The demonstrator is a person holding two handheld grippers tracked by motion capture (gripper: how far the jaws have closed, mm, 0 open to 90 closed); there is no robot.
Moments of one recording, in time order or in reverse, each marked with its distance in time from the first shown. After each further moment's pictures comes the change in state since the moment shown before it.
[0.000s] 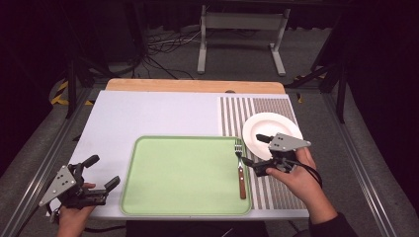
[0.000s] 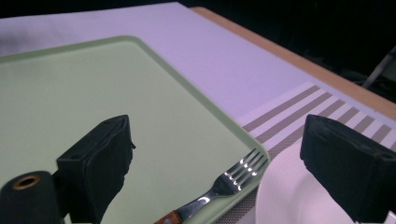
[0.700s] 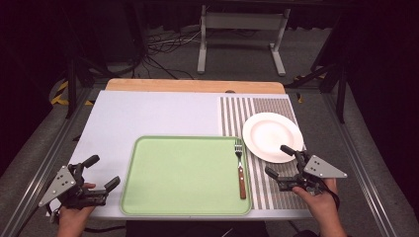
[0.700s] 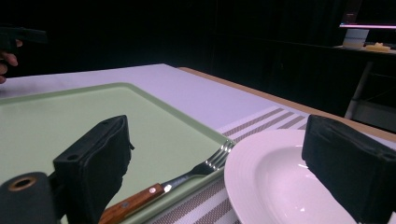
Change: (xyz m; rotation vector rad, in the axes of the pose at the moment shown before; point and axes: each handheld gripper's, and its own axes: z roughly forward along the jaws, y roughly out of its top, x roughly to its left) left arm -0.001 0.001 0.000 -0.003 -0.011 0.008; right arm -0.009 -0.079 -0.049 -0.311 -0.059 0.053
